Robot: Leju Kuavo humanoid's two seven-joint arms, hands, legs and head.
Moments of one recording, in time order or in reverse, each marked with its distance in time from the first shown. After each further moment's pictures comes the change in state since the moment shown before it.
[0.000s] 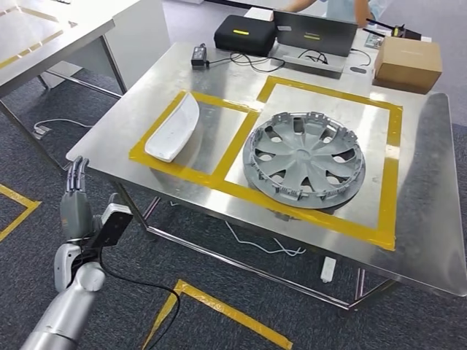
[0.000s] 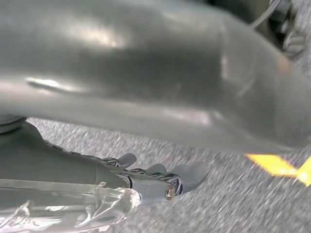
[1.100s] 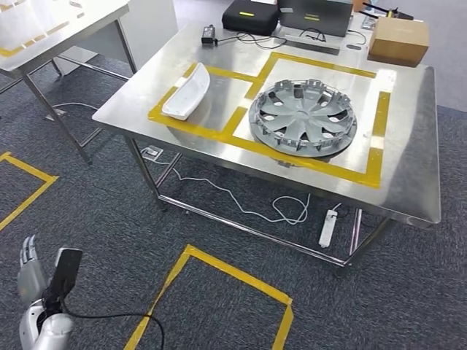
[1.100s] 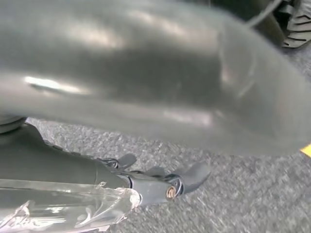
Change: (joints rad) left arm 0.126 -0.033 0.421 0.282 0.066 -0.009 -0.034; right arm -0.005 0.007 -0.031 -0.011 0.049 0.000 0.021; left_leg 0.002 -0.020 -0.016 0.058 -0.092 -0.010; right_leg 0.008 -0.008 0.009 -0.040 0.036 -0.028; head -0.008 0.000
